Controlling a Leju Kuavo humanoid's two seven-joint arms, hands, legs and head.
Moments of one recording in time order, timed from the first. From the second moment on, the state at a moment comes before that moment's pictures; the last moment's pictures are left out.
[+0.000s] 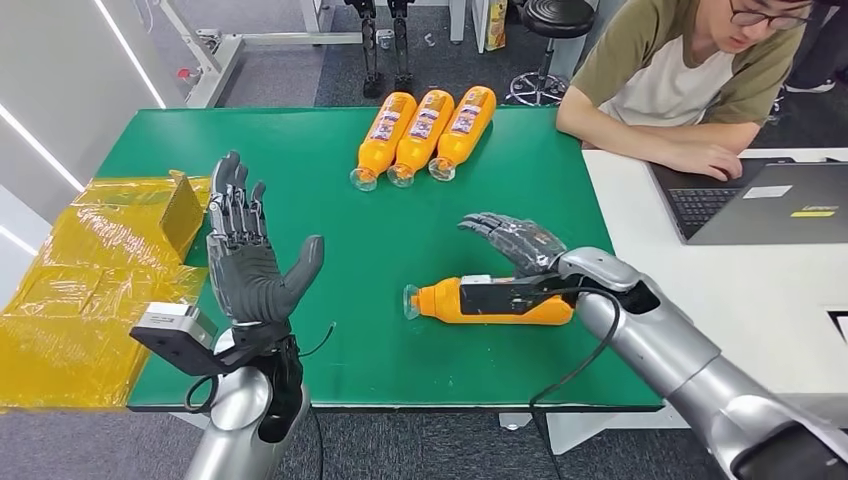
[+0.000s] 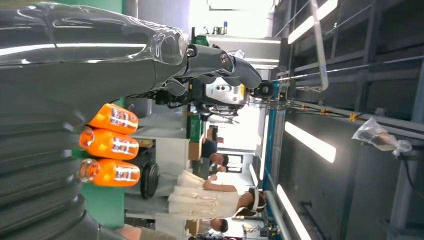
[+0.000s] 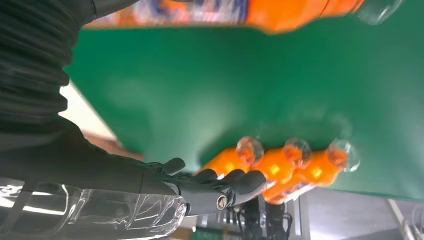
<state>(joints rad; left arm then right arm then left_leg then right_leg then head) -0.24 -0.23 -0.42 -1.27 -0.18 0.32 -0.50 -0.80 -0.41 0.85 -1.14 0.63 0.29 -0.14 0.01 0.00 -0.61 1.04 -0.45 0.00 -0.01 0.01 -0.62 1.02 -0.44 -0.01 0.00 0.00</state>
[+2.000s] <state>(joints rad) -0.29 -0.25 -0.50 -1.27 -0.15 0.26 -0.43 -0.68 -0.52 0.96 -0.86 0.72 0.16 -0.11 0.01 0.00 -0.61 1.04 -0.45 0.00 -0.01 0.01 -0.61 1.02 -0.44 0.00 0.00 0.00</state>
